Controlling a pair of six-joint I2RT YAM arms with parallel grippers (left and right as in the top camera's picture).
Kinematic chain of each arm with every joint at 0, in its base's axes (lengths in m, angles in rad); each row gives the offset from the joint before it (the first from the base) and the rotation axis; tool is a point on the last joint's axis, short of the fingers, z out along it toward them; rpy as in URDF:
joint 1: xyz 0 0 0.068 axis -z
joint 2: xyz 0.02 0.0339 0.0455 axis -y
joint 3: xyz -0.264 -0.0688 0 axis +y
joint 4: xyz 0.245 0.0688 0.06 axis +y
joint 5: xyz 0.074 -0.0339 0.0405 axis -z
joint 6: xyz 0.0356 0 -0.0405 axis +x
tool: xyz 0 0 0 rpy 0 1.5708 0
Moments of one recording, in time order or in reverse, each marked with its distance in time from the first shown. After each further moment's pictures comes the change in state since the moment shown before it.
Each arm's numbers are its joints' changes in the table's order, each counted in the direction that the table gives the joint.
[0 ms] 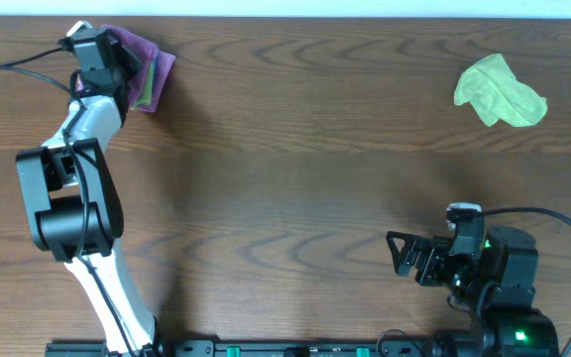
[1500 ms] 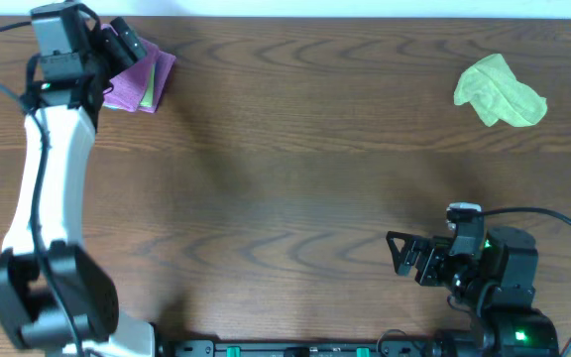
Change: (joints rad) left arm 0.016 0.496 -0.002 0.551 0.123 0.155; right arm 0.000 0.000 0.000 0.000 0.000 0.000
